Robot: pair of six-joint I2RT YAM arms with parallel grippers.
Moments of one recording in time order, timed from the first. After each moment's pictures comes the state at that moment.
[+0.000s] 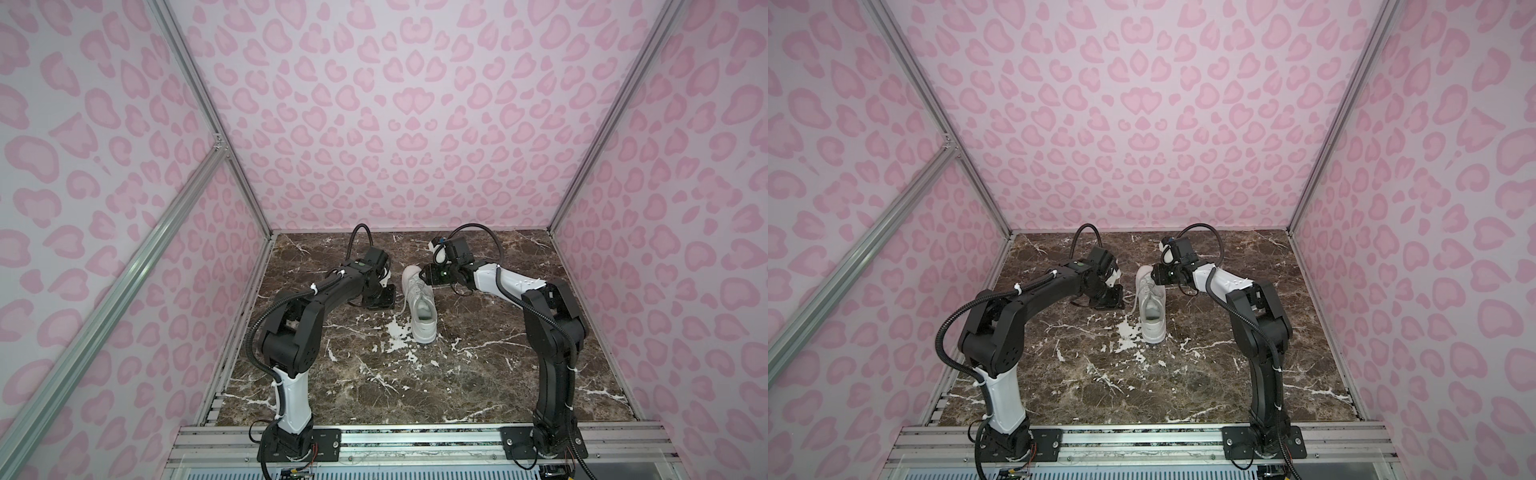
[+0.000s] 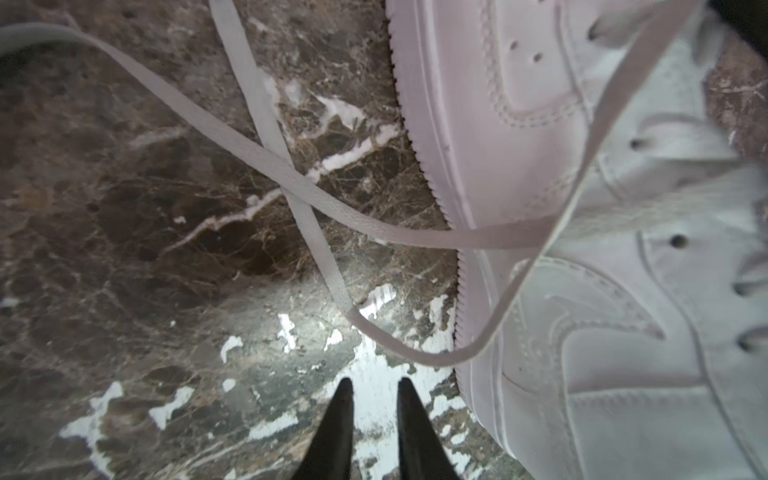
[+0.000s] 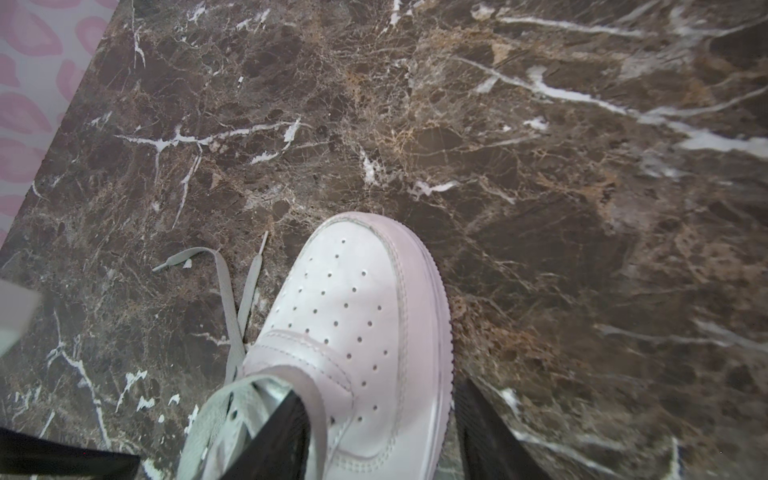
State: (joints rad) left arm -0.46 1.95 1.43 -0.74 0.29 -0.39; right arm 0.43 2.04 1.45 -0.23 -0.24 0.26
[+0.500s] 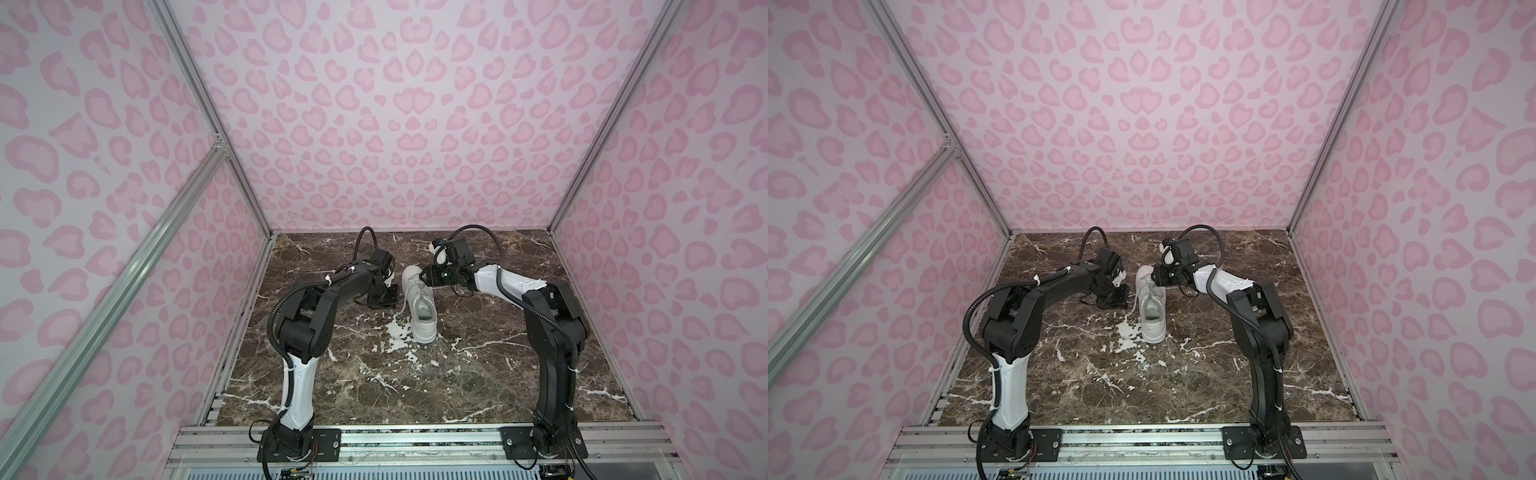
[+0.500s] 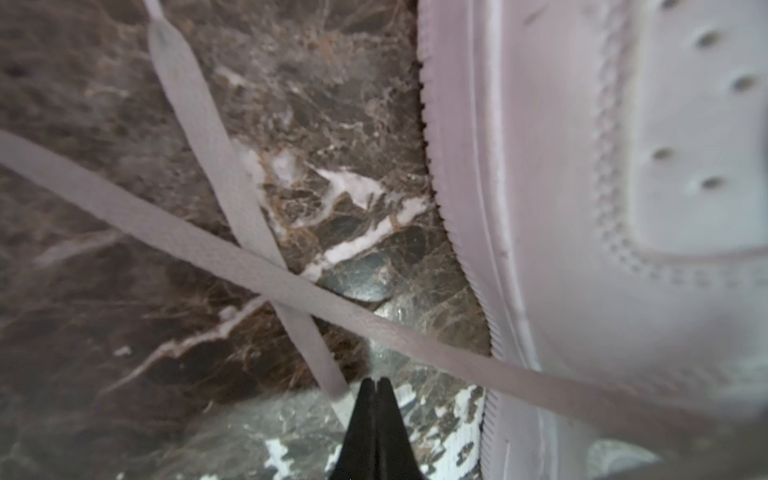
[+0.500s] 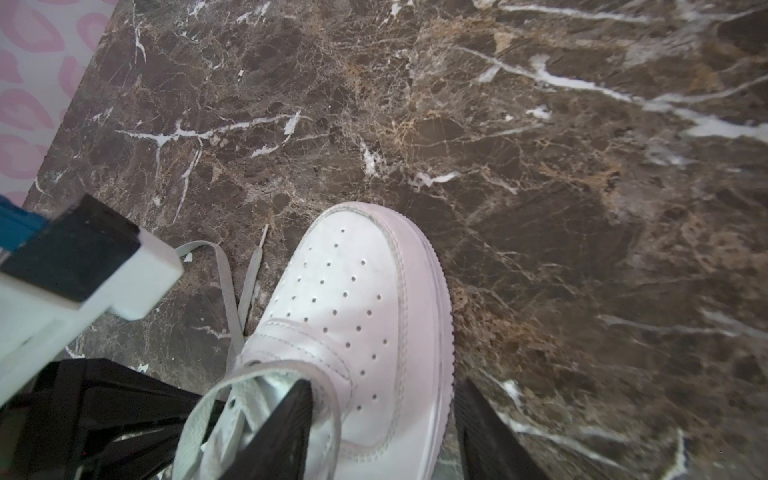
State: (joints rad) left arm -0.46 2.10 1.50 -0.69 0.31 -0.39; right arm 0.43 2.03 1.43 -0.23 -0.25 0.26
